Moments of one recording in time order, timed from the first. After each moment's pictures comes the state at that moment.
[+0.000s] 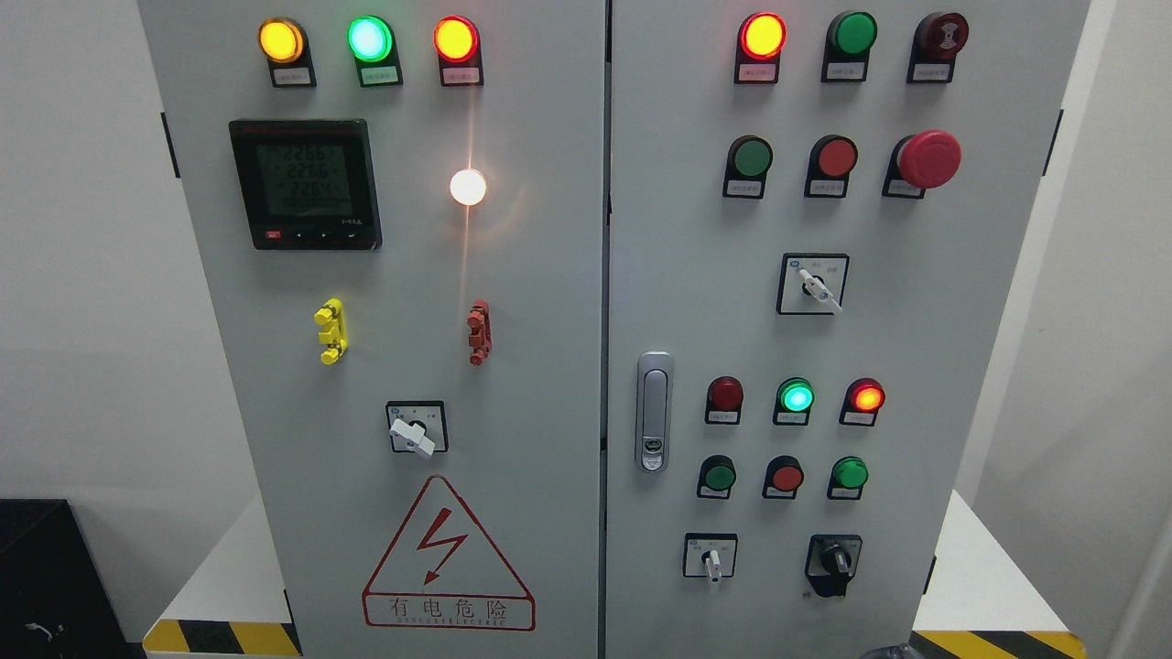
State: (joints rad) left arm 0.00 -0.10 -0.14 0.00 0.10 -0.06 0.15; right arm 0.10 0.07 -0.05 -1.82 0.47 -0.02 -0.15
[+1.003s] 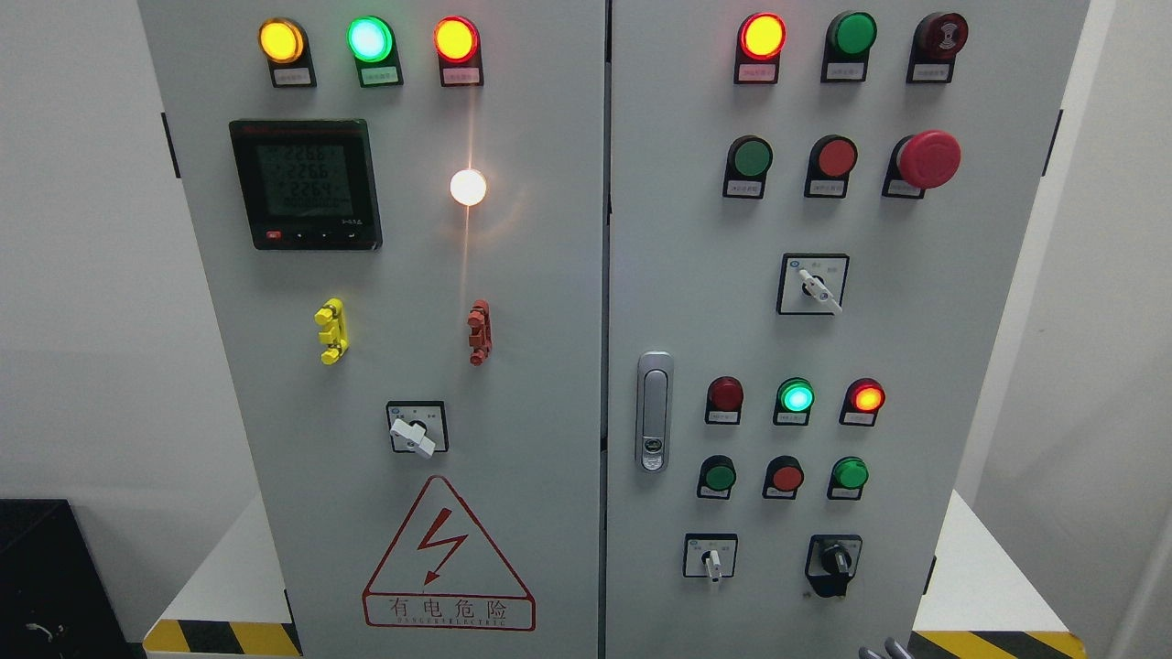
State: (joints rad) left arm 0.00 -0.10 -0.14 0.00 0.10 -0.06 0.15; right arm 0.23 0.10 -0.01 -1.91 0.04 -0.15 -0.07
